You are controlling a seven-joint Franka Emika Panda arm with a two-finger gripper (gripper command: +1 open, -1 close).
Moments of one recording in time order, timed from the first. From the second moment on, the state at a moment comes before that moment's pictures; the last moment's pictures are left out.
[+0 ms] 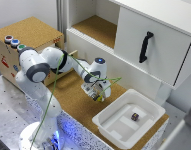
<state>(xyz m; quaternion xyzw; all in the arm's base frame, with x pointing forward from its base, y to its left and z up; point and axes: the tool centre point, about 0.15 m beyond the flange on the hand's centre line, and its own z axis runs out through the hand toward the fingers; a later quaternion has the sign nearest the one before) 0.369 -0.137 0.209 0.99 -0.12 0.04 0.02</state>
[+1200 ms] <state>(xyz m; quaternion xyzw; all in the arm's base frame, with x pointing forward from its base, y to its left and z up) 0.491 -0.007 0.379 0.97 0.04 0.22 -0.03</state>
